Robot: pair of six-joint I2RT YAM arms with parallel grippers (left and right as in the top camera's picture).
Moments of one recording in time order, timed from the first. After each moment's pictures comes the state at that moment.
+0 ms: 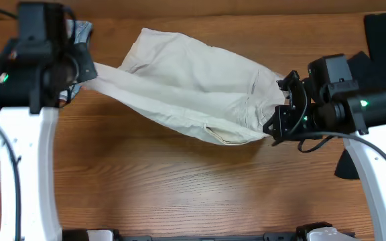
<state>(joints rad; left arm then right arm) -0.01 1.52 1.95 -1.30 -0.17 -0.30 0.18 1.36 1.49 -1.42 -0.44 0.14</state>
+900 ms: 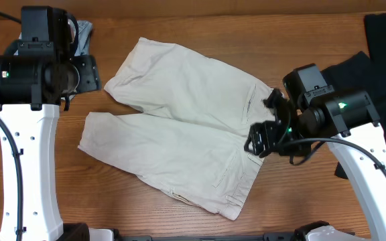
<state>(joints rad) -0.01 1.57 1.96 -1.42 -0.17 -0.21 0.31 1.39 1.49 -1.54 -0.37 0.25</state>
